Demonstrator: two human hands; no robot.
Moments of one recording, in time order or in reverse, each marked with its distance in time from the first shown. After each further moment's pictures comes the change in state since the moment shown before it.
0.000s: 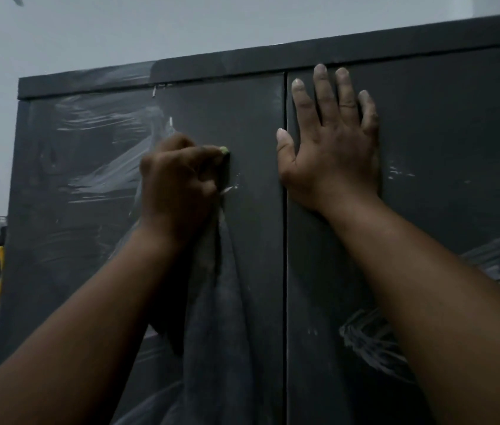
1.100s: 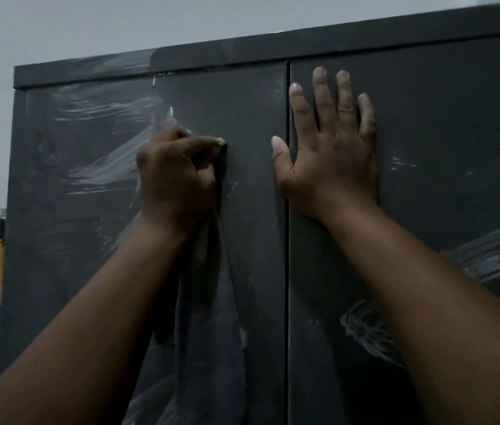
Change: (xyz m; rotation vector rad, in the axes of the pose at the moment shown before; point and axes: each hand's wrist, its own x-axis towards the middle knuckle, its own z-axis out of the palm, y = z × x) left_hand -0.002 0.002 -0.001 0.001 0.019 -0.084; right_hand -0.017 -0.005 0.001 -0.026 -0.009 -0.028
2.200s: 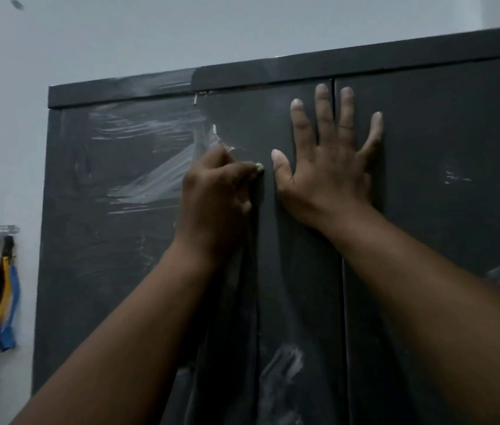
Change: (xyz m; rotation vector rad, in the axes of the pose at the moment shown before) left_hand 0.002 -0.035 -0.011 -0.076 -0.091 0.153; right_hand 0.017 -0.067 0.005 -0.021 -0.139 0.068
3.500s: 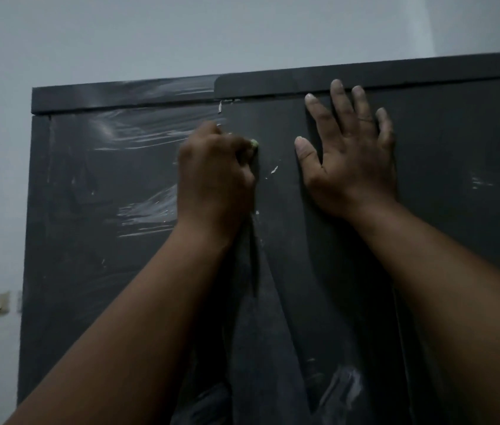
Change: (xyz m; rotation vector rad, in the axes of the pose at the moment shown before) left_hand 0.041 -0.051 -0.022 -0.092 0.041 -0.112; right_hand 0.025 -0.023 0.012 0.011 0.144 0.057
